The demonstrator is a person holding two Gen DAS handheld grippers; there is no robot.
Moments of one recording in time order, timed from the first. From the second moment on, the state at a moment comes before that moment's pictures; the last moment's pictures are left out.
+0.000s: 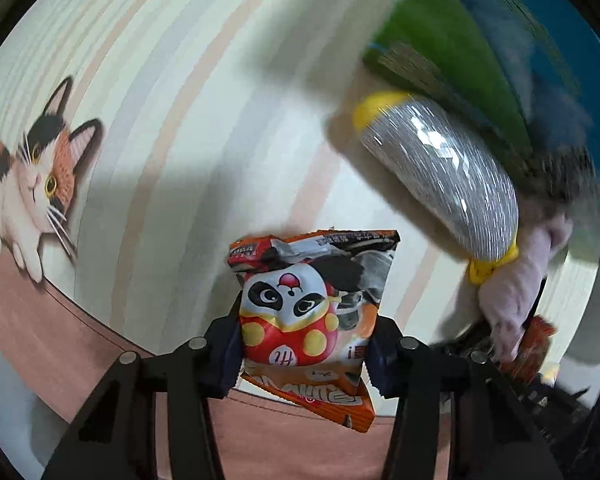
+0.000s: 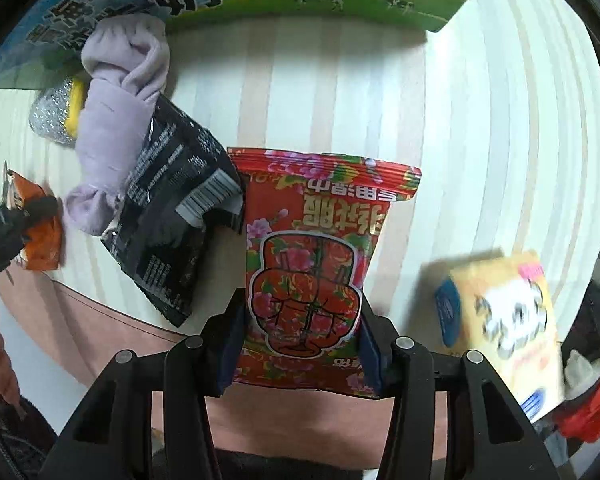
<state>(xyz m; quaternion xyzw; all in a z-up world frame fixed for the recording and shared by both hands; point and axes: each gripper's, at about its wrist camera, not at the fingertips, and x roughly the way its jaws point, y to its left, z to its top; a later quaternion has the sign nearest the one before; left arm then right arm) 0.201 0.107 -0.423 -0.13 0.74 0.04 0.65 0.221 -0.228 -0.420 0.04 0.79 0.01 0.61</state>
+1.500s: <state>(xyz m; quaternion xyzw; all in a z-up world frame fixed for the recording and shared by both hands) 0.508 -0.005 -0.322 -0.02 0.71 -0.07 0.70 0.386 -0.250 -0.333 0.08 0.72 -0.01 0.69</state>
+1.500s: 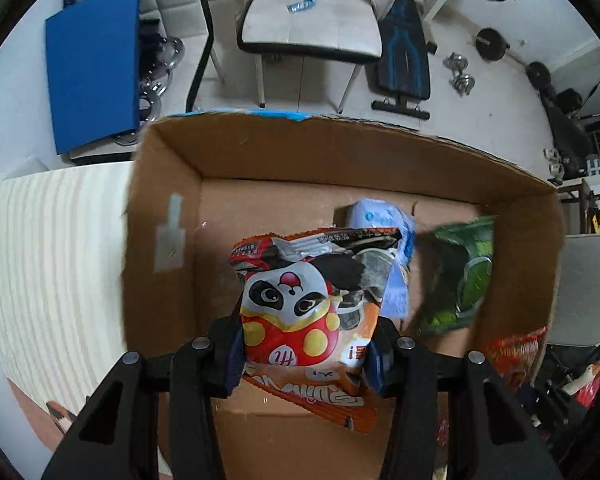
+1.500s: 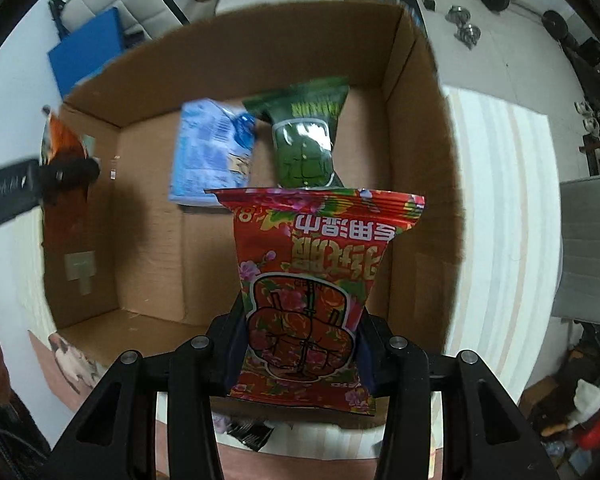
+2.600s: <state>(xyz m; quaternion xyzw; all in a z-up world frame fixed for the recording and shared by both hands) 0.470 -0.006 -0.290 -0.01 0.69 -0.03 0.73 0.396 -0.242 -0.313 0.06 0.71 0.02 0.70</state>
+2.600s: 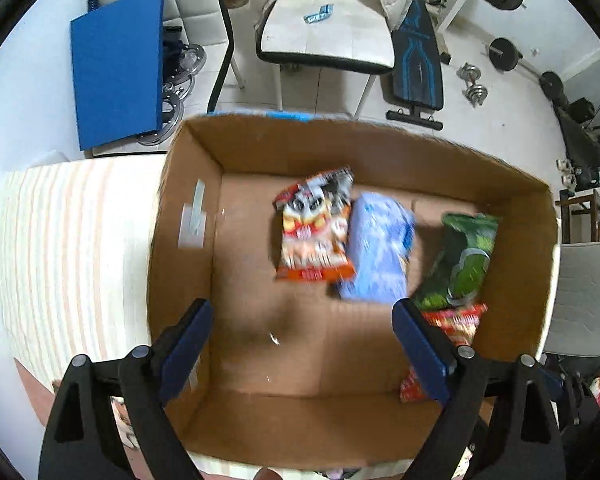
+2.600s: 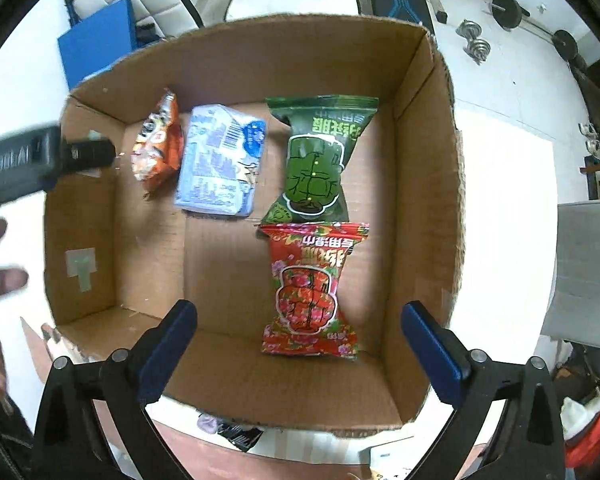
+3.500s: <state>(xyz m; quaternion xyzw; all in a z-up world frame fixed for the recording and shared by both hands) 0.289 -0.084 -0.403 0.12 0.73 -0.11 0.67 0.143 -0.368 -0.381 0.13 0.76 -0.07 0.63</state>
